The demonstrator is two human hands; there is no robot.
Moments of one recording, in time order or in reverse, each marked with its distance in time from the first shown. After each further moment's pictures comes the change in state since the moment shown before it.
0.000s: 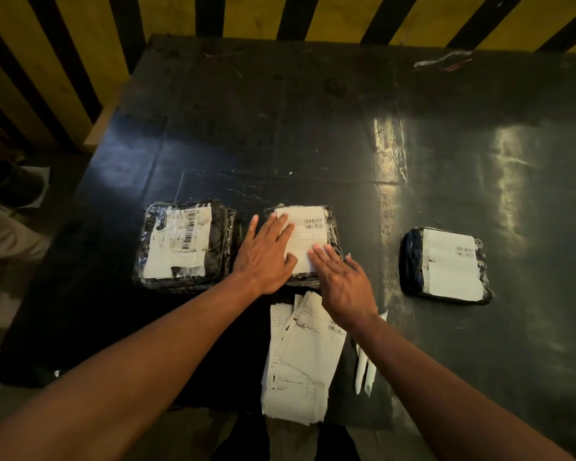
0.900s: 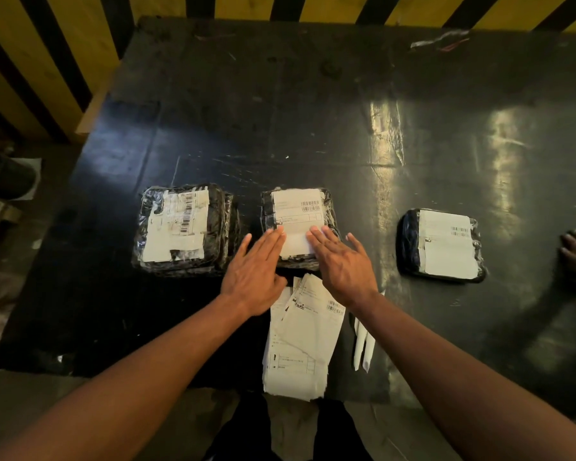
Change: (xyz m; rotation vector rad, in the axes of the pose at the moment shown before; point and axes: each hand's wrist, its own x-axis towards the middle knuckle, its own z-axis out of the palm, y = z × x) left_hand -0.065 0.008 0.022 -0.044 -0.031 -0.001; right_hand 0.000 0.003 -0.003 -0.064 -0.014 -0.007
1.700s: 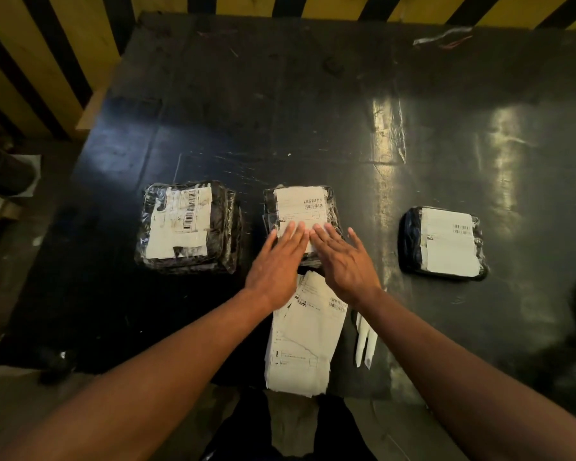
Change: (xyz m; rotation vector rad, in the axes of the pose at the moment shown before) left_hand 0.020 0.025 0.012 -0.005 0.070 0.078; right_hand -0.001 0.001 -0.003 0.016 -0.035 -0.058
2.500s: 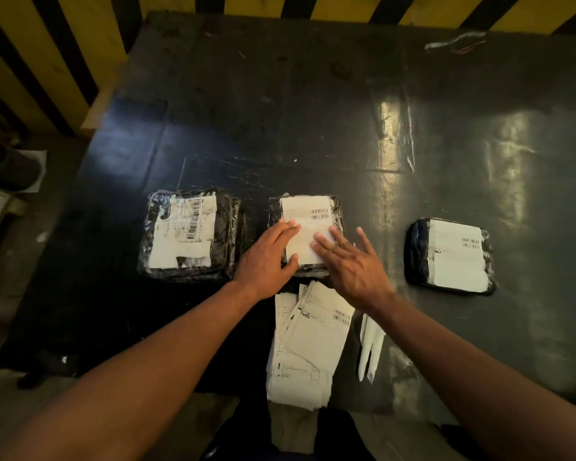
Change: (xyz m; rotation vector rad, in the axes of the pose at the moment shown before) left_hand 0.017 -0.040 -0.011 -0.424 0.082 -0.121; right_hand 0.012 0.014 -0.018 -0.131 -0.122 -0.088
